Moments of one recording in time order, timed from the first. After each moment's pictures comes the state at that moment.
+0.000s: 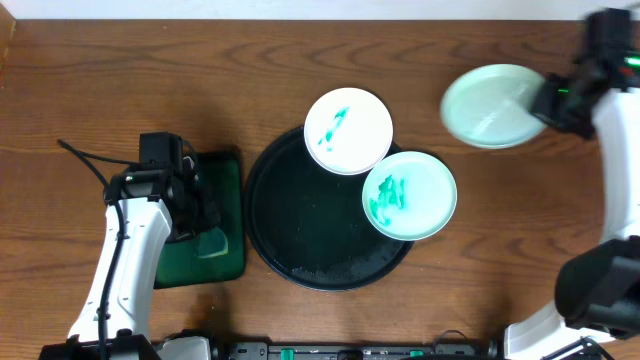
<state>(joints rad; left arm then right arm) 0.10 1.36 0.93 -1.00 0.10 -0.28 -0.22 1.80 1.76 -1.19 0.02 0.40</state>
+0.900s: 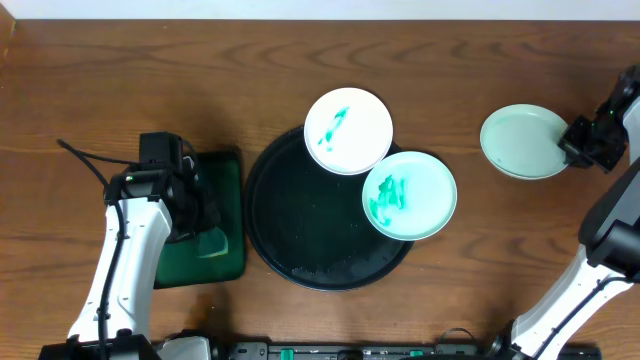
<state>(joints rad) 0.10 1.36 0.93 -1.00 0.10 -0.28 -0.46 2.19 1.76 -1.10 -0.02 0.27</state>
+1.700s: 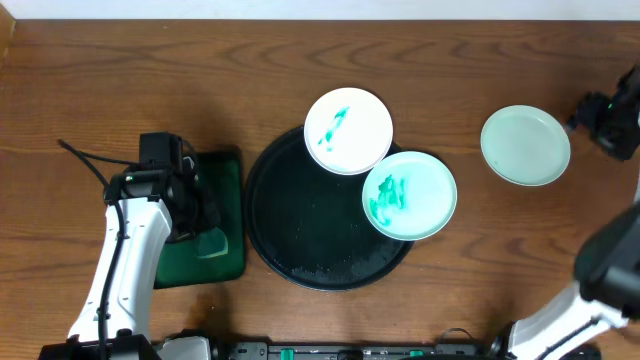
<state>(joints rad) 0.10 1.36 0.93 -1.00 0.10 -0.28 -0.40 1.89 1.76 -1.12 -0.03 0.25</state>
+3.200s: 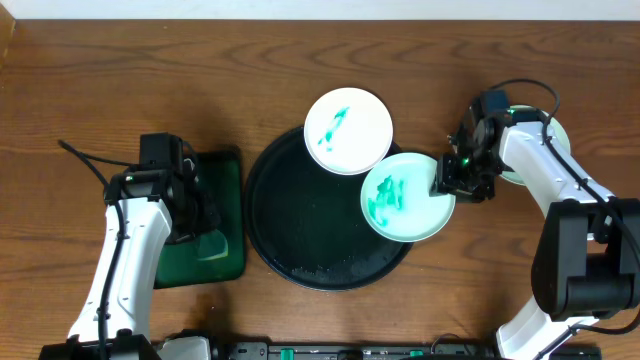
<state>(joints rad) 0.10 1.36 0.93 -1.02 0.10 -0.28 0.07 1.85 1.25 -1.03 -0.30 0.24</state>
